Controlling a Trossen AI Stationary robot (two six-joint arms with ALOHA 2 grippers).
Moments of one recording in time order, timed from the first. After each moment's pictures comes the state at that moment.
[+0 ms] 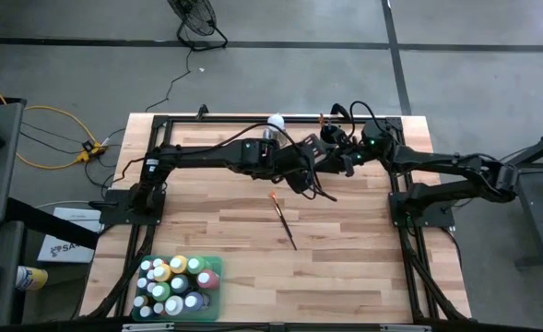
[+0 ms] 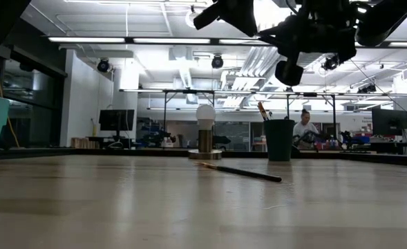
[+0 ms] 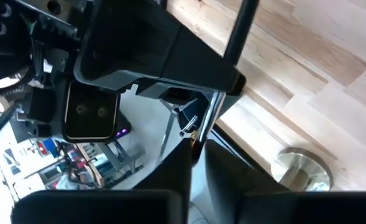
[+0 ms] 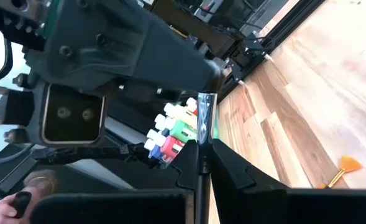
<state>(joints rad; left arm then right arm) -0.01 2.03 2.20 -0.89 -0.53 1.35 -0.50 1.14 0.55 0.50 -0.79 0.87</state>
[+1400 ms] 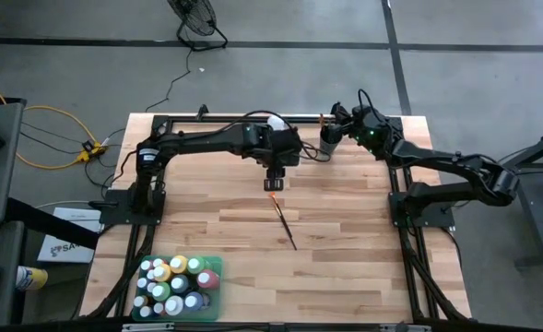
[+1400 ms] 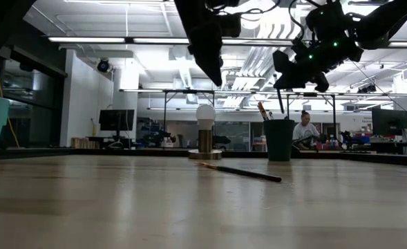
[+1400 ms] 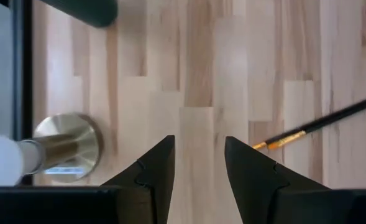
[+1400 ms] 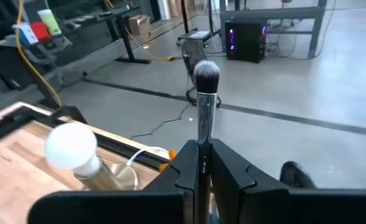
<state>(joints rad) 0.16 1.97 1.93 -1.03 -0.11 0.22 -0.64 1.14 0.55 0.35 0.33 0.29</state>
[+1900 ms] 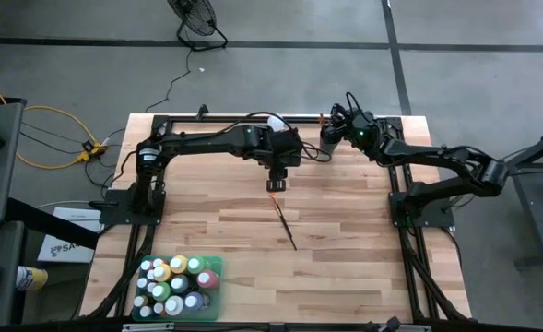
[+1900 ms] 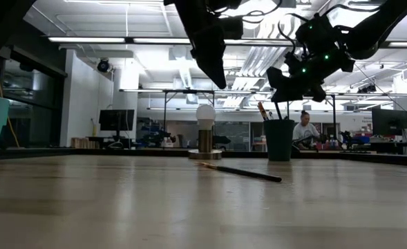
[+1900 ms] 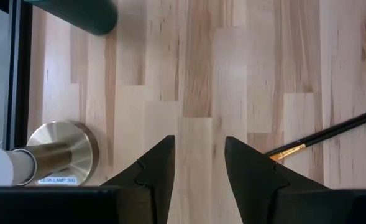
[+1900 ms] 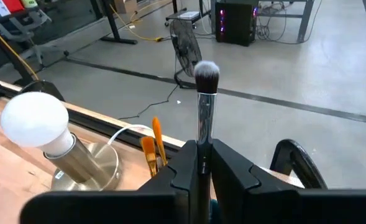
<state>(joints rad) 0.16 1.97 1.90 -0.96 -0.09 0.20 -0.64 1.27 0.55 0.39 0.37 0.29</state>
